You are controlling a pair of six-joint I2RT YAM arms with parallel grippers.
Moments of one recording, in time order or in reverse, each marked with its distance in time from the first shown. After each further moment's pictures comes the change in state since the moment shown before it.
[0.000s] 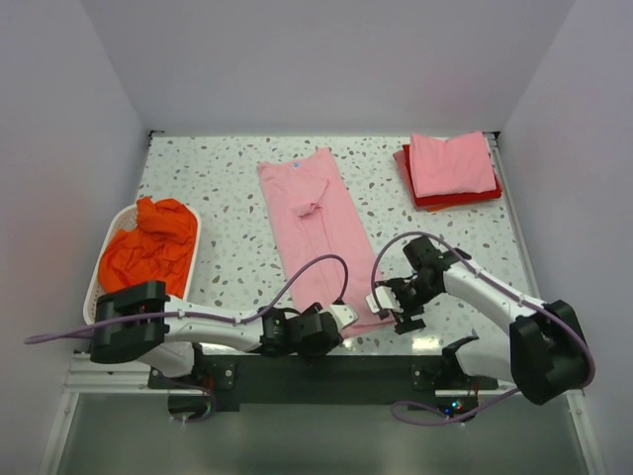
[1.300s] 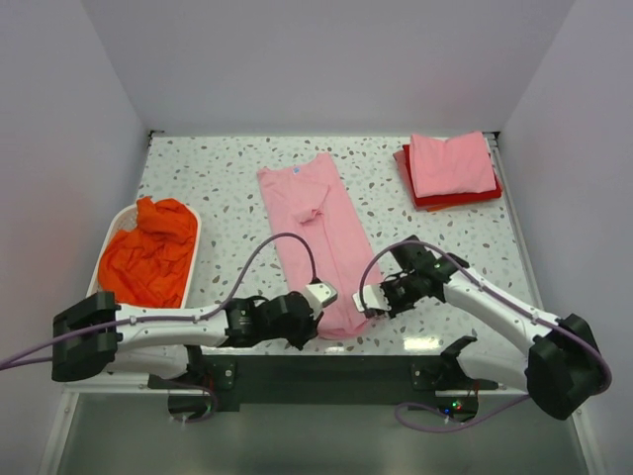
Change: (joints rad) left arm 0.129 -0.245 -0.140 0.134 0.150 -0.099; right arm 0.183 -0.117 0.005 0.133 0.128 0.217
